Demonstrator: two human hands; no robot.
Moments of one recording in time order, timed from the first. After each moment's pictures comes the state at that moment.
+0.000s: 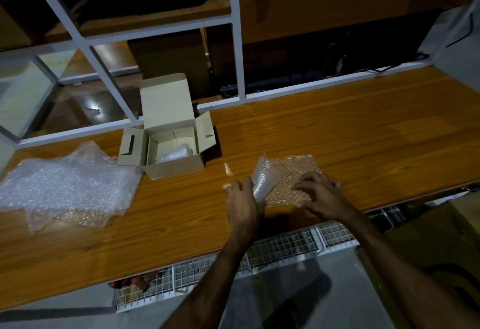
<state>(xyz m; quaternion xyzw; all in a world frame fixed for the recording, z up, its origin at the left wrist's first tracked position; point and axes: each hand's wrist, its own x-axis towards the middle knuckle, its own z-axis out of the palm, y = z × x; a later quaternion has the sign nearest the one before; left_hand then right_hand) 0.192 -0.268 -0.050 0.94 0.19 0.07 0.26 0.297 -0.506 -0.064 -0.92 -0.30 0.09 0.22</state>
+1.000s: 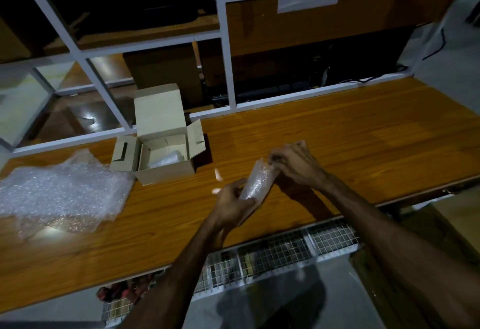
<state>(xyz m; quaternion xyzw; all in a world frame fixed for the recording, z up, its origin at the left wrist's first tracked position) 0.193 -0.248 -0.003 0.85 0.07 -0.05 0.52 0.333 -0.457 0.032 -0.87 -0.43 -0.05 0.24</state>
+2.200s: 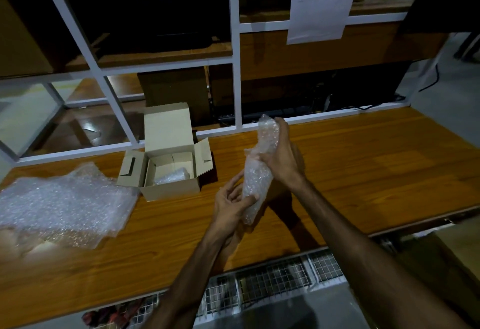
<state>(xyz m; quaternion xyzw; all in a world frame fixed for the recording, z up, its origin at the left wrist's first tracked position) 0.197 -0.241 0.034 0.61 0.10 0.06 0.79 0.319 -0.370 0.103 -0.89 -0.16 -0.08 0.42</state>
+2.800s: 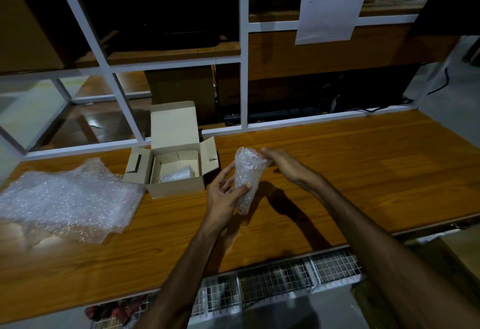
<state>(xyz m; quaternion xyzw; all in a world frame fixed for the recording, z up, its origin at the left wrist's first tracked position) 0.198 -0.216 0.044 0.61 0.12 0.13 0.77 0.310 -0.377 0.122 -0.81 -0.26 0.23 0.47</state>
